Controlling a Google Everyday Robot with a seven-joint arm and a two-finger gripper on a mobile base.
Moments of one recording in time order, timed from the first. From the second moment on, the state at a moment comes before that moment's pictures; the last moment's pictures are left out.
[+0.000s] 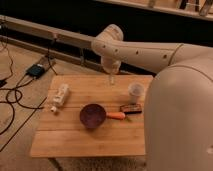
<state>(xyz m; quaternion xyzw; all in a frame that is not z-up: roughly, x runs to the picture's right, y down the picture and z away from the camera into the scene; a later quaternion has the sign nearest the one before) 0.067 -0.099 0.776 -0.04 0.16 0.76 0.63</state>
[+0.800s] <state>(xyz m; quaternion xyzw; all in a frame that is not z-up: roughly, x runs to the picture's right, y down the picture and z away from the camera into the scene) 0.132 -0.114 0.782 0.03 0.17 0.77 0.61</state>
